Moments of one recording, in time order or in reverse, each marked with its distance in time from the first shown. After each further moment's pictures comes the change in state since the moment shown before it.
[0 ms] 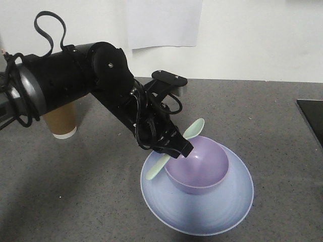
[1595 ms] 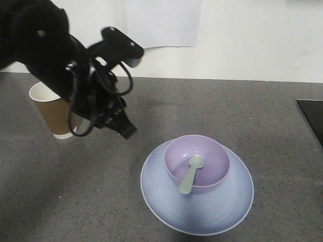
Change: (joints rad) left arm -0.002 -0.261 0.000 0.491 0.175 -0.149; right arm 0.000 0.000 0.000 0.000 0.002 0.003
